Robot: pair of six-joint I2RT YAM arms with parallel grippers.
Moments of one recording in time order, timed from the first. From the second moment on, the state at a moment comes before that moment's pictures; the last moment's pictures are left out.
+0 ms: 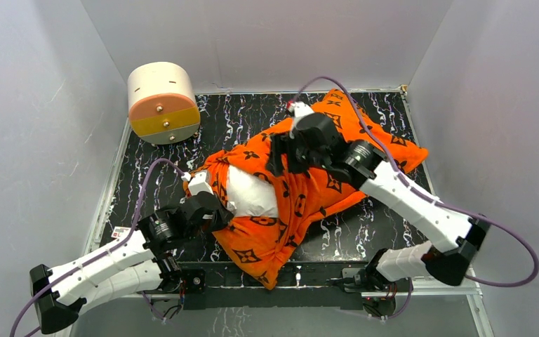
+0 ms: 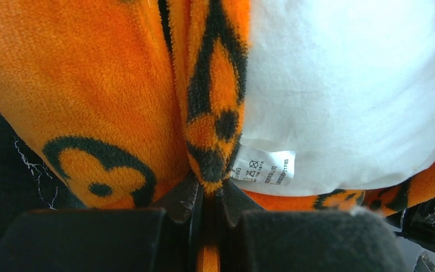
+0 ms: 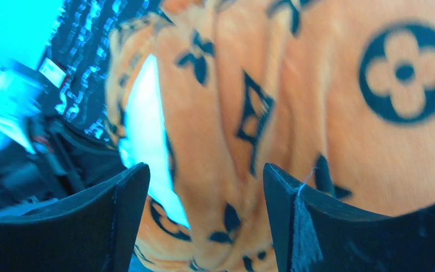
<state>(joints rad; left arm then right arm) -0.98 0.75 0.65 -0.69 -0.36 -1.00 0.90 1.27 1.37 -0.75 0.05 0.48</state>
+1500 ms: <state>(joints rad) -0.98 0.90 1.03 -0.86 -0.48 -0.84 0.85 1.52 1.12 -0.22 0.44 0.57</state>
